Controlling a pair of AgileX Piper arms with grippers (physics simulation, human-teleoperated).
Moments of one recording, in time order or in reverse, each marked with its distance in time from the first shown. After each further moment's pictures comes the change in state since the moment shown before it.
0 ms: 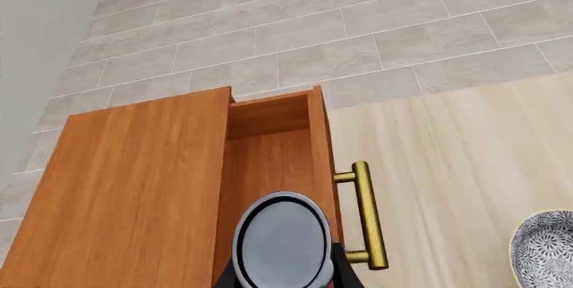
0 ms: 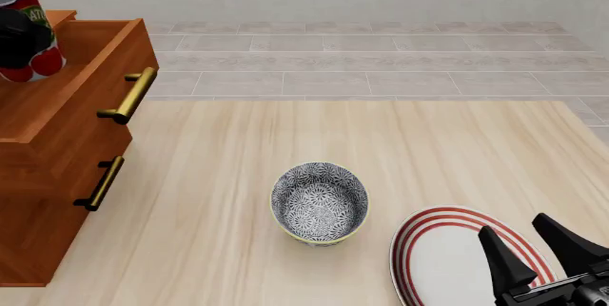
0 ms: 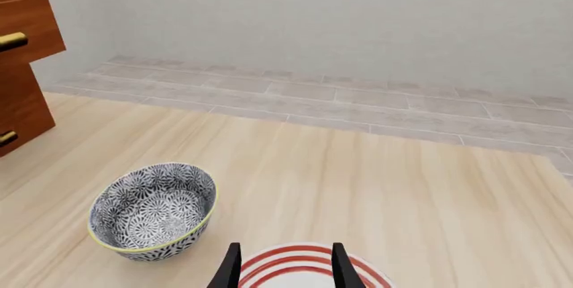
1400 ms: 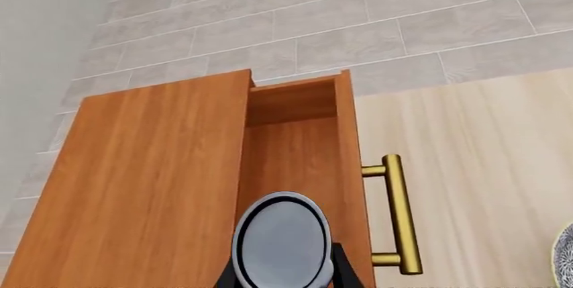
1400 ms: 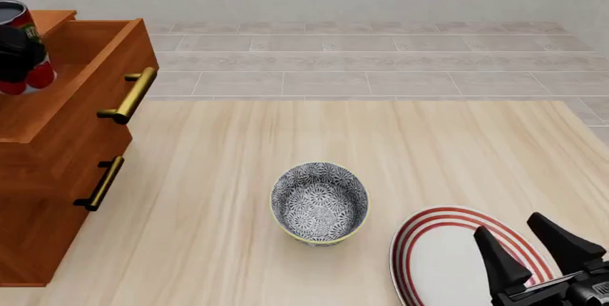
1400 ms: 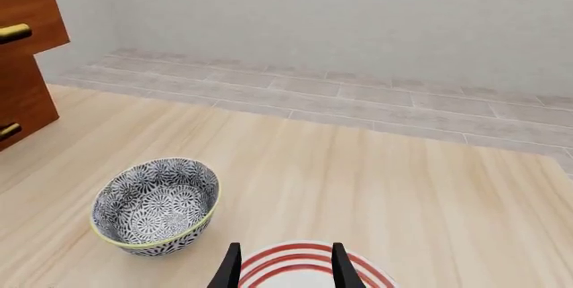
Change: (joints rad) left arm 0.074 0.020 0.065 -0.059 0.038; right arm 0.015 0.034 -0.001 -0.016 -0.010
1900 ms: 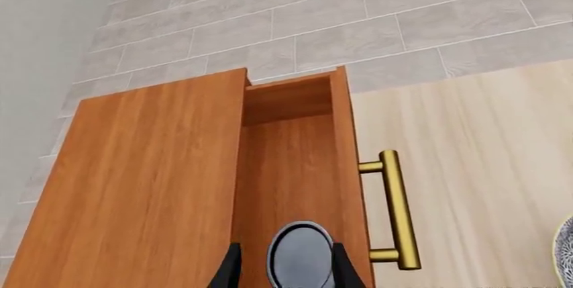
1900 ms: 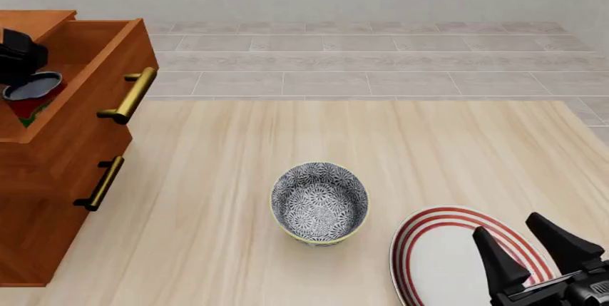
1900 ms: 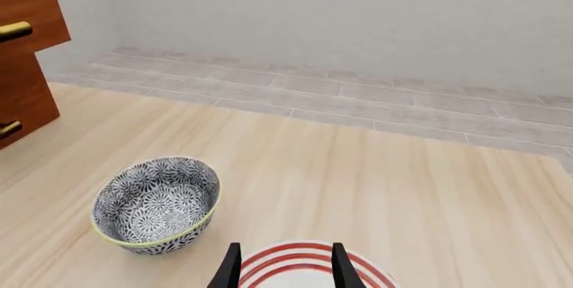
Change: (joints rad) left arm -0.007 -0.005 0.008 0.003 0.017; right arm 0.004 0.008 0.000 -0.005 -0.002
